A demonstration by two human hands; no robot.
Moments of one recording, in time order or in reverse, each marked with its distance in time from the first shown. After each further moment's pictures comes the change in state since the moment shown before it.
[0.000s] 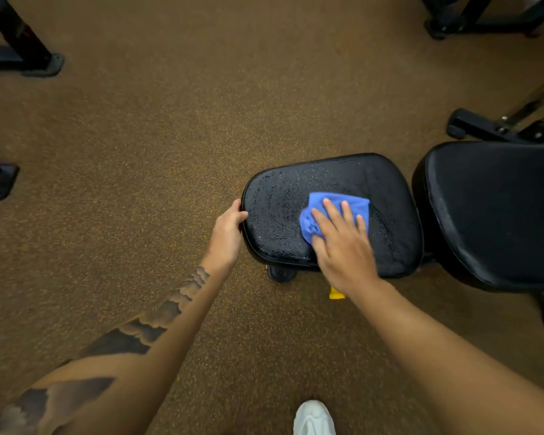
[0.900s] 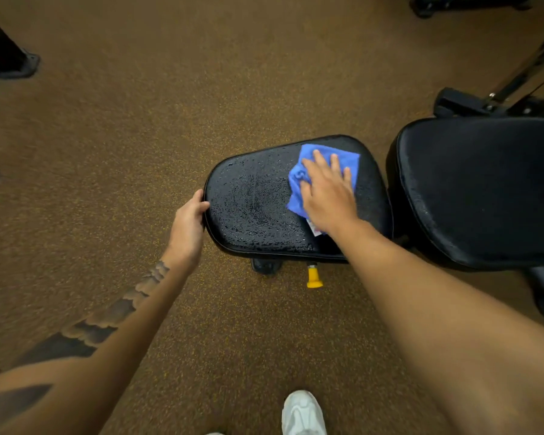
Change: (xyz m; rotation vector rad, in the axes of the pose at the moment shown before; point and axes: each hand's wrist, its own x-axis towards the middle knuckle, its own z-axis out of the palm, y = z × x) left_hand -0.005 0.002 0.022 -0.003 0.034 0.073; right_hand 0.064 0.046 -0.014 0.083 0.073 0.086
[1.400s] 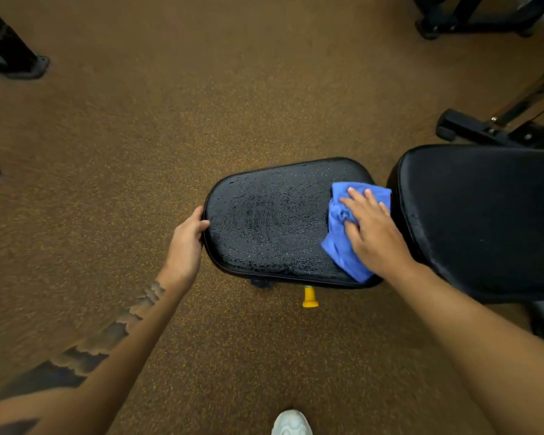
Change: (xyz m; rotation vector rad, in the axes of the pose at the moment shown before) left_hand 0.001 0.002 0.001 -0.001 0.032 -0.002; right_hand -0.026 0.078 -0.028 0.061 -0.061 -0.115
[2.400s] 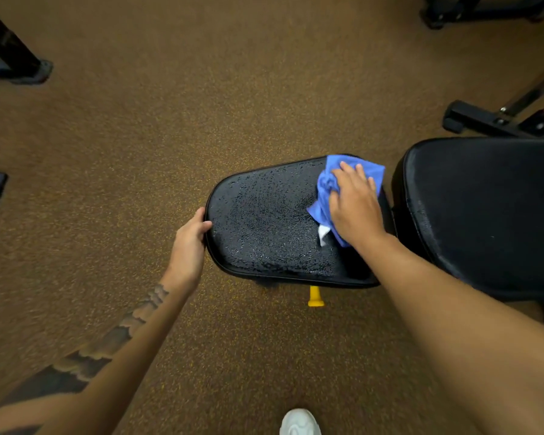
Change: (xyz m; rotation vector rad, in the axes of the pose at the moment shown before) left_hand -0.002 0.000 -0.002 0.026 0.023 -0.021; right_hand 0.051 -0.033 0.014 -0.024 0.142 0.118
